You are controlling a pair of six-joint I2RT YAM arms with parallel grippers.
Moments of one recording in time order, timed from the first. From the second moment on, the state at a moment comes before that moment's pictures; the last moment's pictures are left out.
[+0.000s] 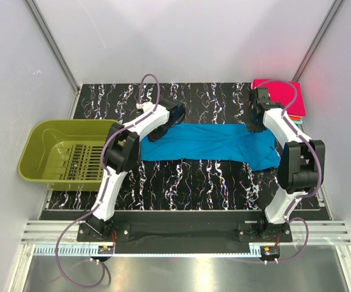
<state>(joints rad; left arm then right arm) -0.57 2.32 1.99 -1.31 -0.66 -1.43 0.08 1.77 1.37 -0.64 0.21 0.19</state>
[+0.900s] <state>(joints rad) -0.64 1.90 1.45 -0.73 -0.26 -0.74 -0.34 1.62 1.04 -0.79 -0.04 0.80</state>
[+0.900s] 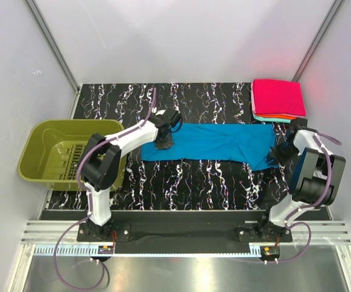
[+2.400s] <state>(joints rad) -0.66 1.98 1.51 -0.89 -0.41 -0.72 -0.42 1.39 0.81 -0.74 -0.12 0.84</state>
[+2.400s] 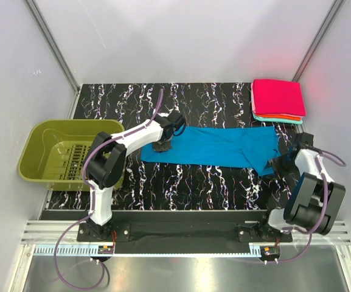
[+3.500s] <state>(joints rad) -0.64 2.05 1.48 -0.89 -0.42 -0.72 -0.34 1.33 0.70 -0.57 -0.07 0.84</state>
